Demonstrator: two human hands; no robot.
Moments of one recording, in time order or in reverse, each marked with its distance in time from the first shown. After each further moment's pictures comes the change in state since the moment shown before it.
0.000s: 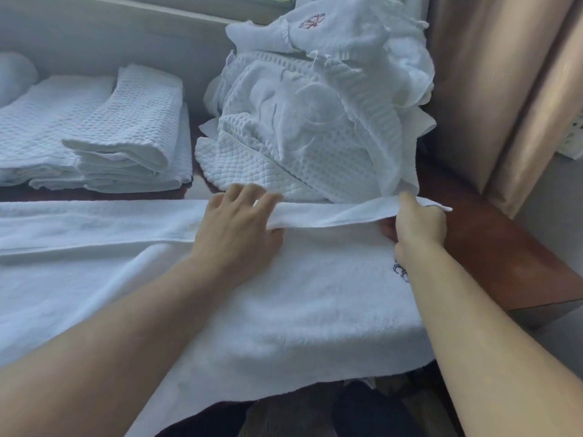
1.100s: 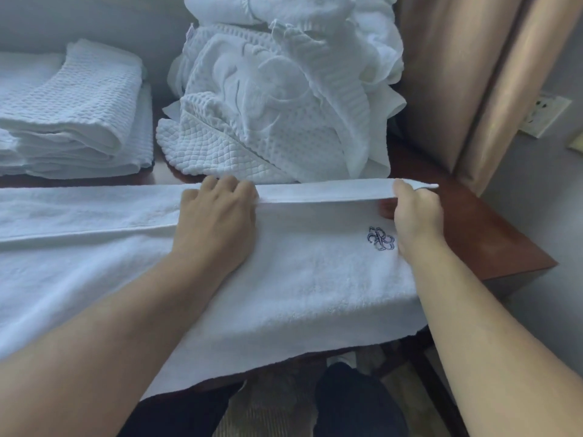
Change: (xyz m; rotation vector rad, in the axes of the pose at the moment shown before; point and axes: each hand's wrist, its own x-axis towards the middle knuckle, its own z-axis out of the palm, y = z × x) left_hand 0.000 0.030 0.014 0.046 0.009 -0.076; right_hand 0.013 0.018 -0.049 -0.060 -0.082 -0.292
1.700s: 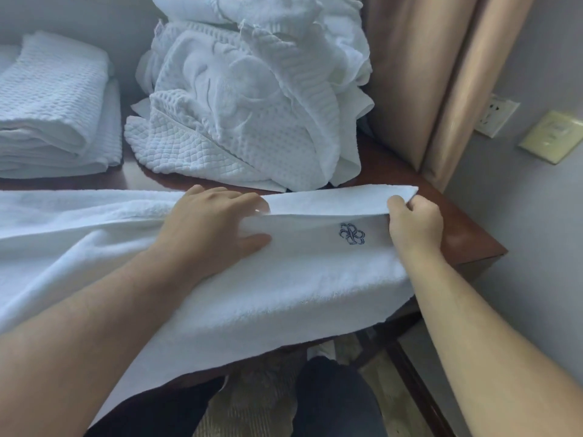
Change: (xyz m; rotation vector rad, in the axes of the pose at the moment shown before) left_hand -0.006 0.008 -0.006 -0.195 0.027 0.359; right_hand -0.006 0.018 -0.051 -0.237 0.088 -0.057
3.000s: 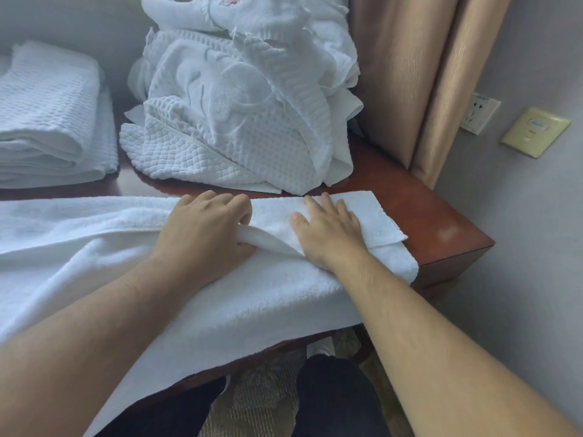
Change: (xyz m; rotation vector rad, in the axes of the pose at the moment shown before) left_hand -0.006 0.004 -0.005 0.074 -0.133 -0.102; right_hand -0.067 -0.059 0.059 -0.658 -0.637 -0.206
